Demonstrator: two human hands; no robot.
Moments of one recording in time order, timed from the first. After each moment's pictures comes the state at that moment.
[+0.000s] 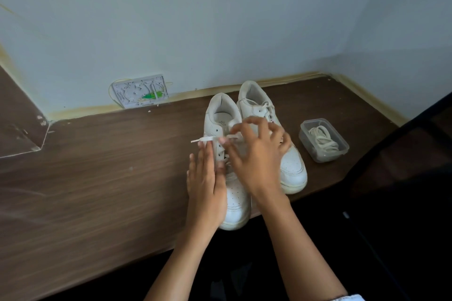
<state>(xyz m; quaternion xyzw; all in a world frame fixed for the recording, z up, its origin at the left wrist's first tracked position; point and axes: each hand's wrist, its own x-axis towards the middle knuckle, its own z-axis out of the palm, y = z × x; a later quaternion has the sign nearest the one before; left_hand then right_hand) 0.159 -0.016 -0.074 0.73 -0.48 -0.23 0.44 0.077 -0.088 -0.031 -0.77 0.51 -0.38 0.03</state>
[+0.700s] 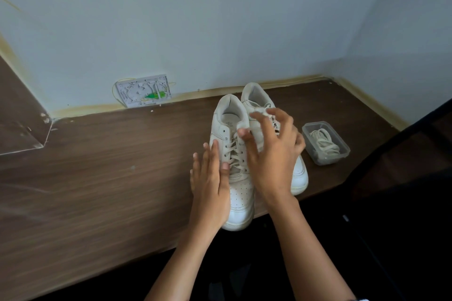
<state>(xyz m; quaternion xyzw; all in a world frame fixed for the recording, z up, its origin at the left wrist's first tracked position) 0.158 -0.018 -0.077 0.72 -0.50 -0.22 0.44 0.066 -0.088 -0.023 -0.73 0.51 -0.45 0.01</state>
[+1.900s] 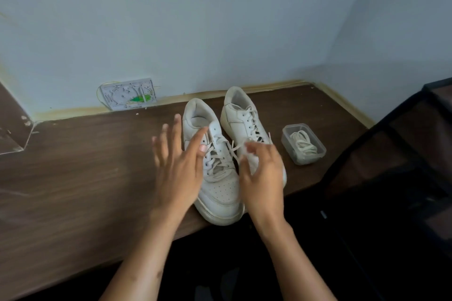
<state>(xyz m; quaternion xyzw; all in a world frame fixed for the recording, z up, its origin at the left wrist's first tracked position) 0.187 -0.027 -0.046 0.75 -0.59 0.05 0.30 0.031 -0.049 -0.023 -0.71 0.53 -0.42 0.20</state>
